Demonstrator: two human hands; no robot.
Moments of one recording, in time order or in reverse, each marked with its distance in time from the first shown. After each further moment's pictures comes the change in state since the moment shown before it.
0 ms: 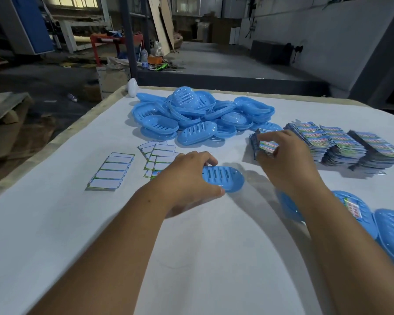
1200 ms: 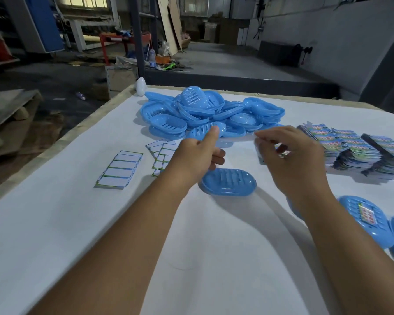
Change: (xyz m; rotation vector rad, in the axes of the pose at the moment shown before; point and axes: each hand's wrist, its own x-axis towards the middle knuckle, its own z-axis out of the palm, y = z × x) left_hand 0.009 0.021 -0.013 -0.648 0.184 -0.230; right_hand -0.014 -0.022 0.006 0.226 0.213 -0.270
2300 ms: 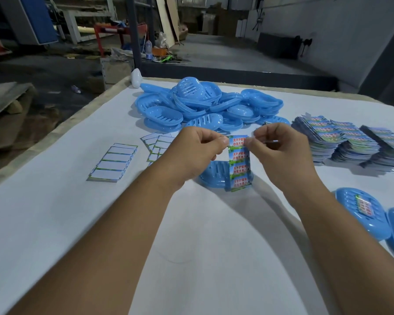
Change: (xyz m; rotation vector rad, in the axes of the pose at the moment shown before) left_hand -0.001 -0.004 -0.001 0.008 -0.091 0.194; right_hand -0.001 -0.002 0.009 0.303 -0.106 0.394
